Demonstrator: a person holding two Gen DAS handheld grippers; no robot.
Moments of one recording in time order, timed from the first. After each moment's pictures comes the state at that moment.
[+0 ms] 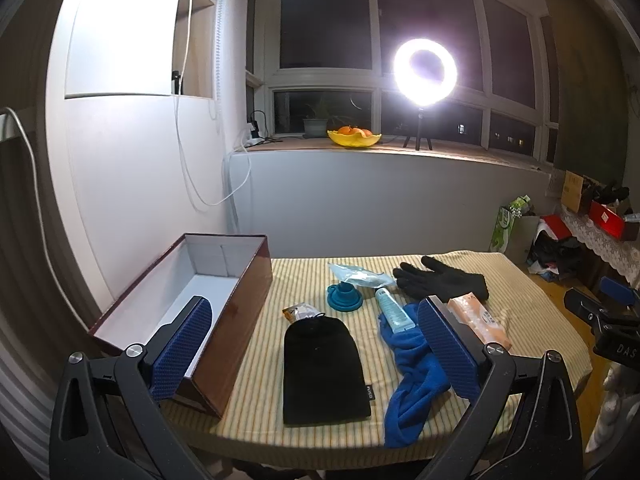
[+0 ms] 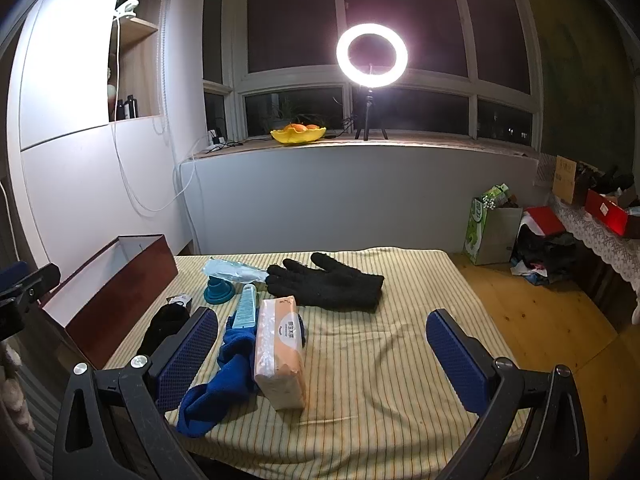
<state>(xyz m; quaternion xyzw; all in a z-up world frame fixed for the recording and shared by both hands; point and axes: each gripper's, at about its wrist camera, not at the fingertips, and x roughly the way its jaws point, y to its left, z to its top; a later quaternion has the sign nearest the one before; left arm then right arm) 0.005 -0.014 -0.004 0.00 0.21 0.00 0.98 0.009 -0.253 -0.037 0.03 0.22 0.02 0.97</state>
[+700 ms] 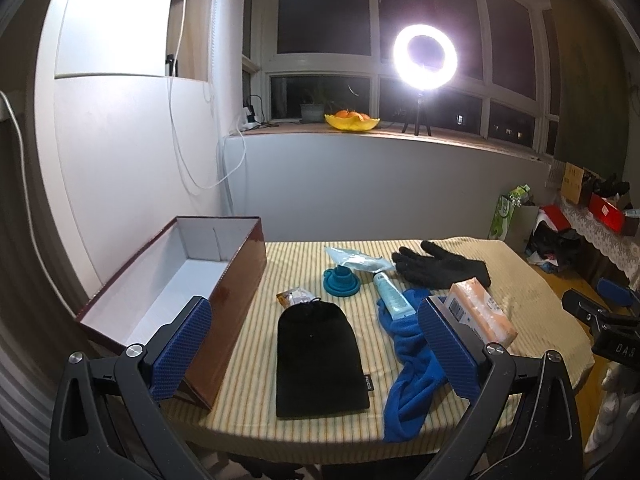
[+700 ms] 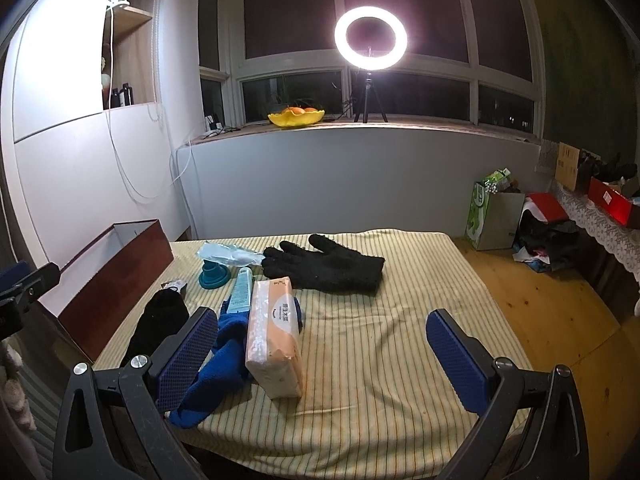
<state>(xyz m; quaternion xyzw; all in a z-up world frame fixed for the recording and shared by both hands) 0.016 -0.016 -0.021 0.00 0.24 0.00 0.97 0.021 -0.257 -0.052 0.04 0.25 0.02 0.97</state>
